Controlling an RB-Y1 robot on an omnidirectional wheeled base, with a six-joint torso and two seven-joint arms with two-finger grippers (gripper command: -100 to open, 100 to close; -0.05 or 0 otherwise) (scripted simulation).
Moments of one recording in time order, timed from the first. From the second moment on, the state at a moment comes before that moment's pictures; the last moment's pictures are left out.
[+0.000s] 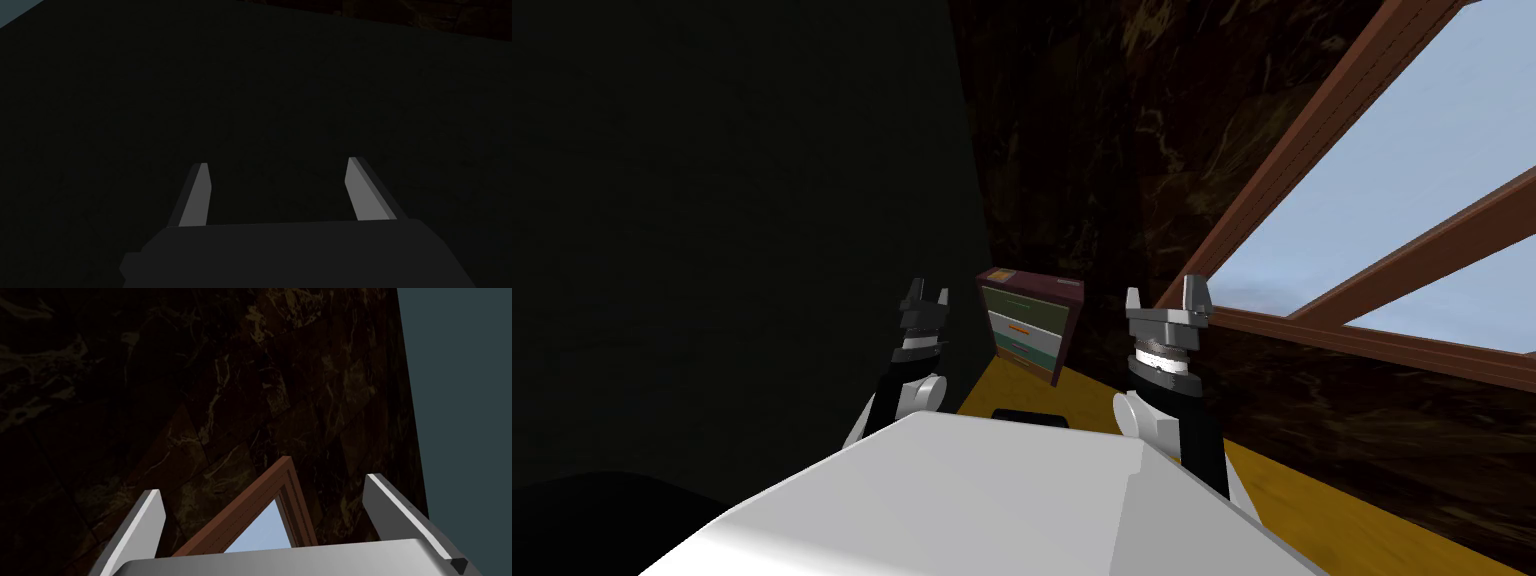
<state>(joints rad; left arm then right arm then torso) 0.47 0.03 0.04 -2.34 0.04 -0.39 0.16 0.49 0.01 0.02 -2.38 -0.06 -0.50 -0.06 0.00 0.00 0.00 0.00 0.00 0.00</state>
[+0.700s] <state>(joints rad) 0.47 0.03 0.04 -2.34 0.04 -0.39 0.16 0.49 0.01 0.02 -2.38 -0.06 -0.50 -0.06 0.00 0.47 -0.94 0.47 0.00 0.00</state>
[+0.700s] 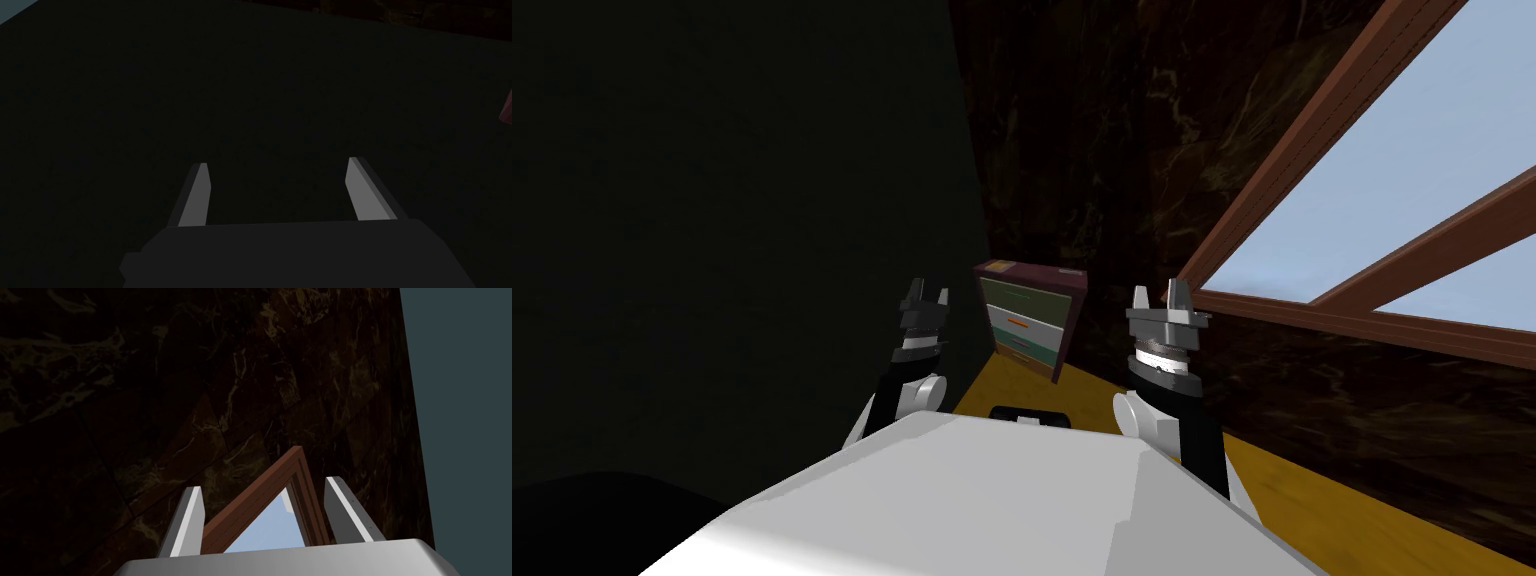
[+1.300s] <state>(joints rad) 0.46 0.10 0.03 -2.34 0.04 -0.35 0.16 0.49 0.01 0.02 -2.38 -0.06 -0.50 -0.06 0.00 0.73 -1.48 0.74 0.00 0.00</state>
